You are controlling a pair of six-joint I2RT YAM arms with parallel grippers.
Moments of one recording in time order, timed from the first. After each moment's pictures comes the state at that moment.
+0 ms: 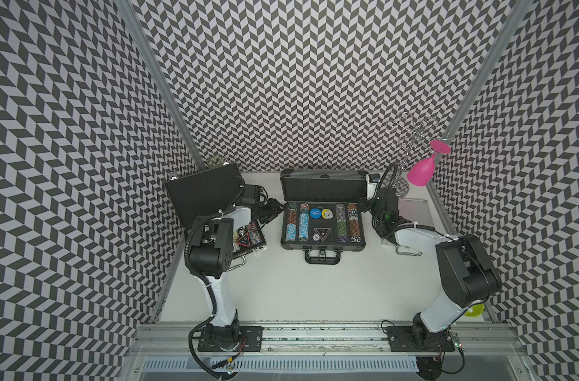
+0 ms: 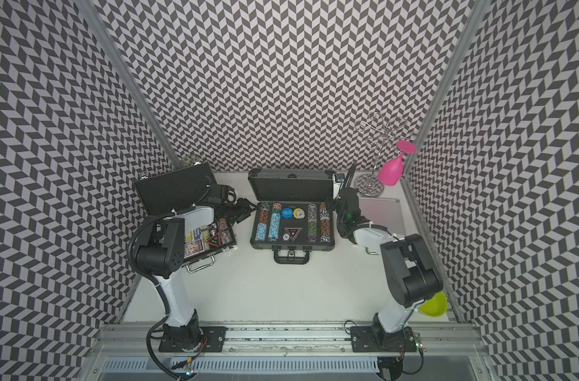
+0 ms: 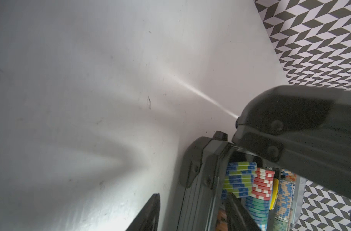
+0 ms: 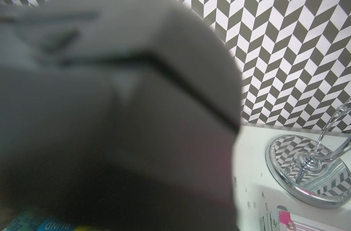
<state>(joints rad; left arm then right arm) -0.13 1.95 1.21 -0.12 0.50 -0.69 0.31 1.67 0.91 0.48 0.07 0.05</state>
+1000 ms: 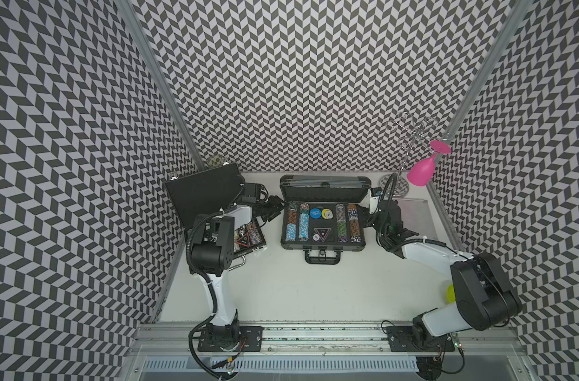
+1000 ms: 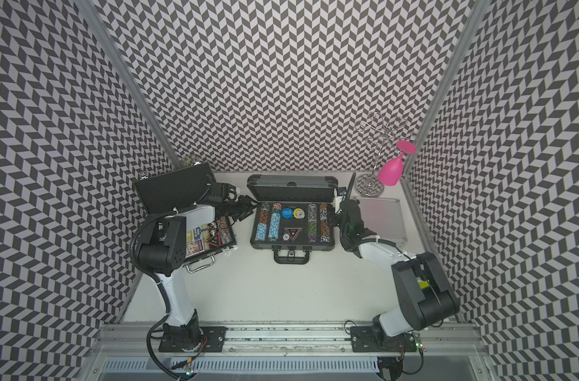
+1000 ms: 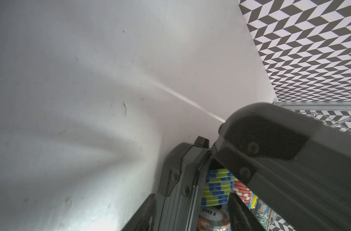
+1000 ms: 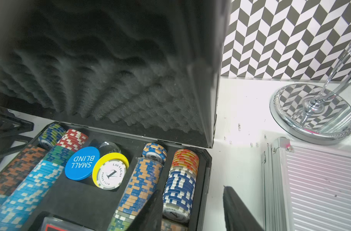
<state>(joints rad) -0.13 1.98 1.25 -0.08 0.57 -0.75 0.34 1.49 0.76 0.30 0.10 0.12</state>
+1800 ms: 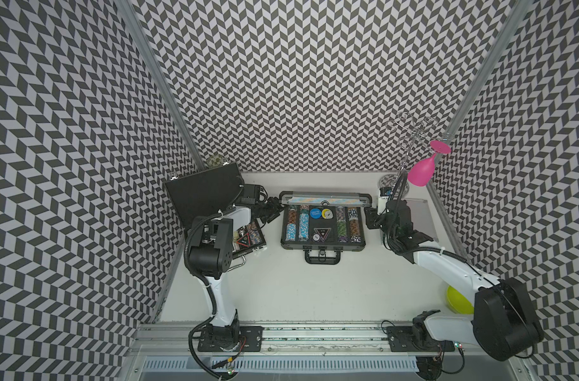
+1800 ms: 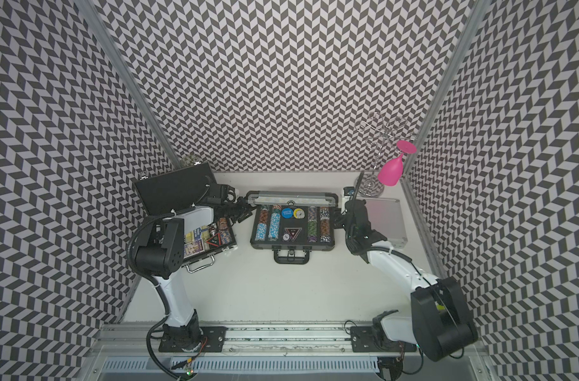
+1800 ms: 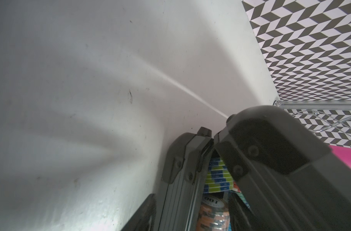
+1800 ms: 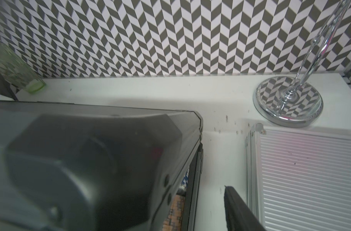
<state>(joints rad) -0.13 1.94 1.21 -0.09 0.57 -0.75 0.34 1.31 0.79 0.03 0.13 0.19</state>
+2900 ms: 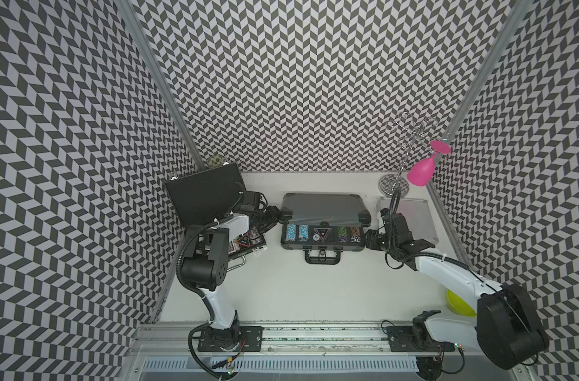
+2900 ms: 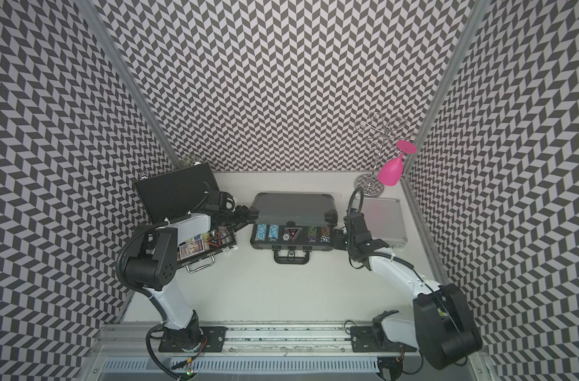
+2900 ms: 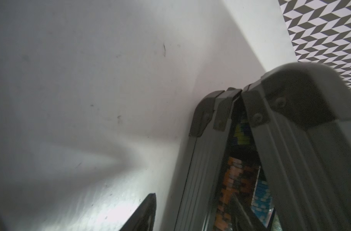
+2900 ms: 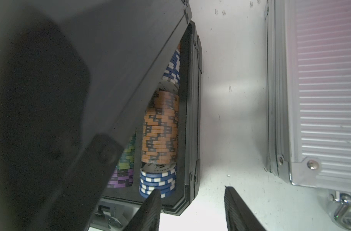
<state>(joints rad) -0.15 1.80 1.07 -0.18 0.45 -0.69 0.34 1.26 0.67 -0.24 -0.02 0.45</state>
